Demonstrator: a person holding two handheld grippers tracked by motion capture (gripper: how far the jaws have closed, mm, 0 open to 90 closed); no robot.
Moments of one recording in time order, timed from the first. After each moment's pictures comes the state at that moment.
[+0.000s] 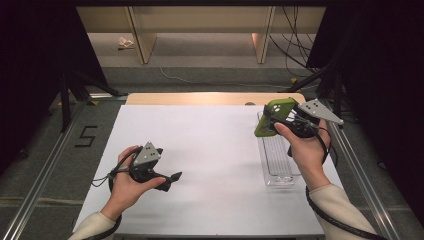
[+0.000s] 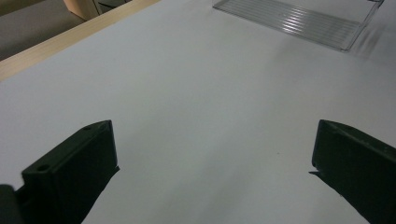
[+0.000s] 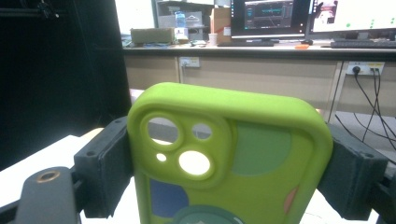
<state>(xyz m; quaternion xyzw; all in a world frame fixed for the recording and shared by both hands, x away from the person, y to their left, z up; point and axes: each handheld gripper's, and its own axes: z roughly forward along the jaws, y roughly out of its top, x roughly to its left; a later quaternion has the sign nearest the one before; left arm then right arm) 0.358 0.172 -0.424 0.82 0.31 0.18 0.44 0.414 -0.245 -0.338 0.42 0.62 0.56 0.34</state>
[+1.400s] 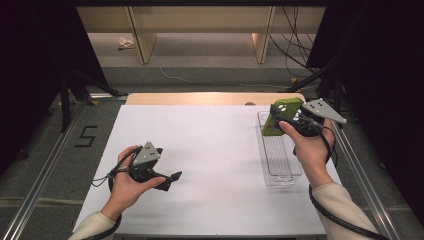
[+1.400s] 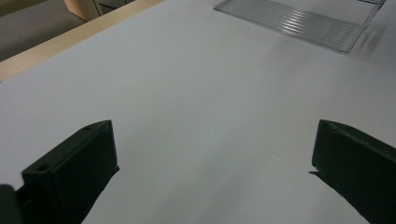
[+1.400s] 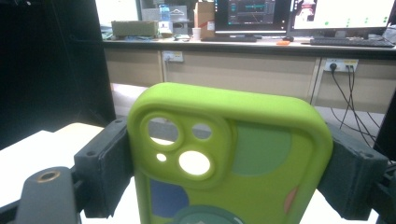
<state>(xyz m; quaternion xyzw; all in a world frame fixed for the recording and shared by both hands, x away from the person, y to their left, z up) 0.358 0.173 -0.424 0.82 0.31 0.17 0.45 0.420 -0.258 -0.342 0.44 0.62 0.54 0.36</state>
